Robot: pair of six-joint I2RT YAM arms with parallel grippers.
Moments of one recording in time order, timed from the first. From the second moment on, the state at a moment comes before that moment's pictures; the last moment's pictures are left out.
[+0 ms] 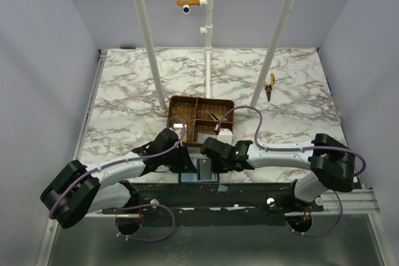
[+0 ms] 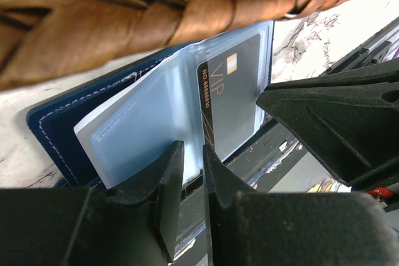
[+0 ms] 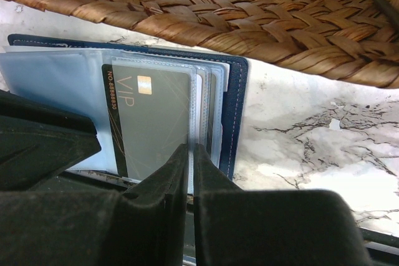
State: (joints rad) left arm -0.74 1.15 0.34 -0.04 0.40 -0.88; right arm 1.20 1.55 0.86 -0.45 0.26 1.11
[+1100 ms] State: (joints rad) left arm -0.73 1.21 0.29 0.10 0.44 -0.94; right arm 1.19 1.61 0.90 -0.41 0.21 1.07
